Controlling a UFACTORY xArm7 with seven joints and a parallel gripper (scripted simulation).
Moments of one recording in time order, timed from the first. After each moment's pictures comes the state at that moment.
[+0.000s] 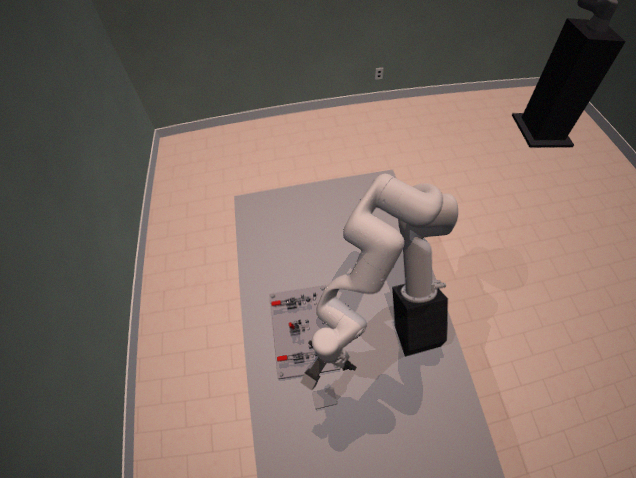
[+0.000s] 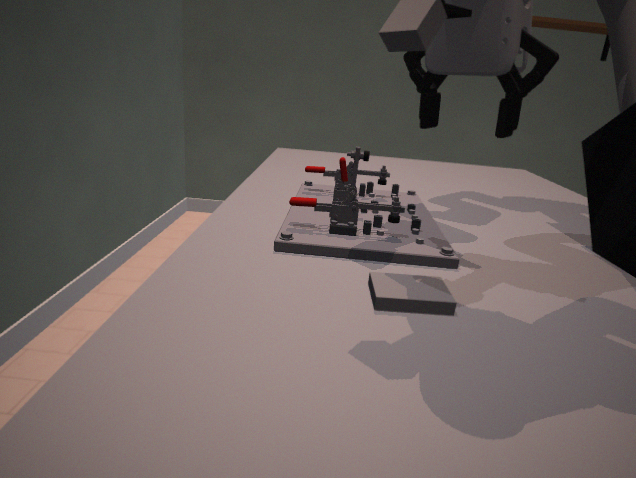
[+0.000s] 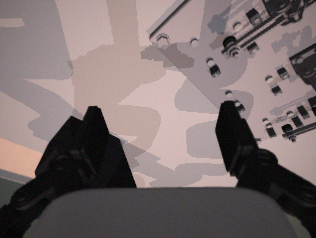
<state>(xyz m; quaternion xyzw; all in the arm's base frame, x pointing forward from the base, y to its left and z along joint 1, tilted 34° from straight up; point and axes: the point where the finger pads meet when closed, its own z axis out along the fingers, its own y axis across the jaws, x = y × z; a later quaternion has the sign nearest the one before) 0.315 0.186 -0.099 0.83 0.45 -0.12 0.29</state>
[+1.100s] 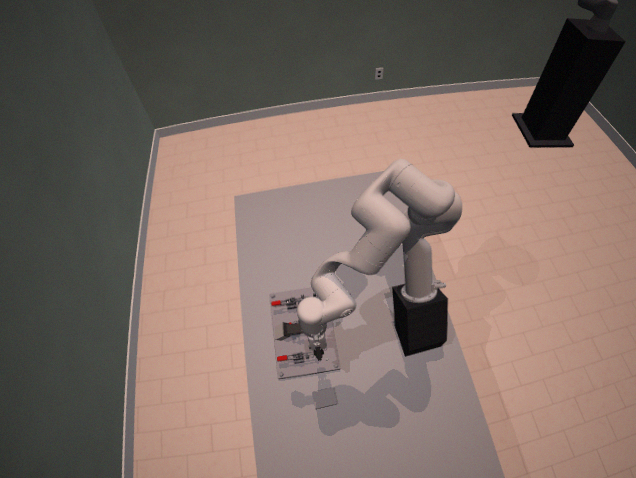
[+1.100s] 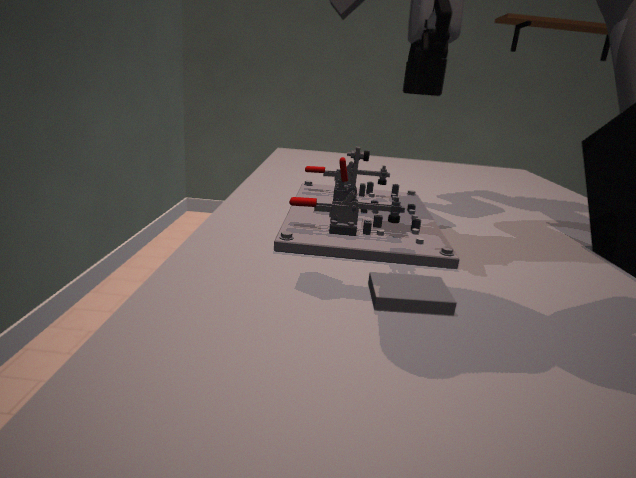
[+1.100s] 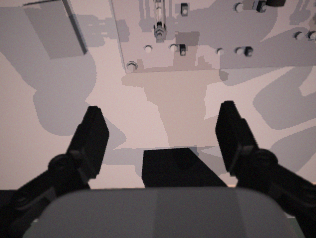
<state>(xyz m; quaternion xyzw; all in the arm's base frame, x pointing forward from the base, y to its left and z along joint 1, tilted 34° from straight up) 0.362 0.162 -0.033 0.95 0.08 0.04 0.29</state>
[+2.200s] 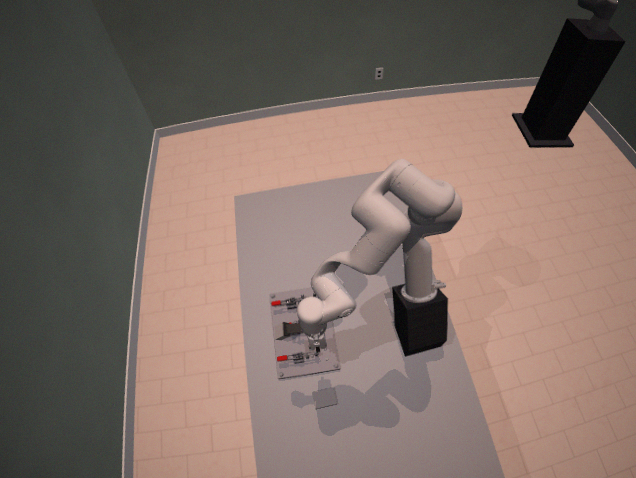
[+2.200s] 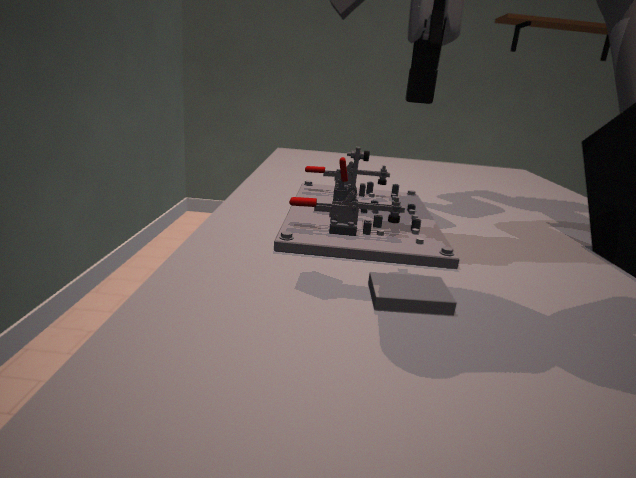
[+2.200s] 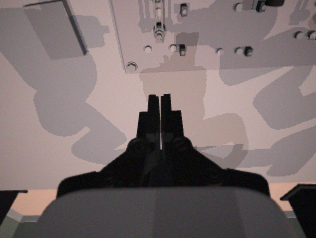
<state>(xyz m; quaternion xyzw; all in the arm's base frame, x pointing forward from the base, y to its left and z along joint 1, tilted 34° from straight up) 0.363 0.162 -0.032 0.95 0.07 0.04 0.29</state>
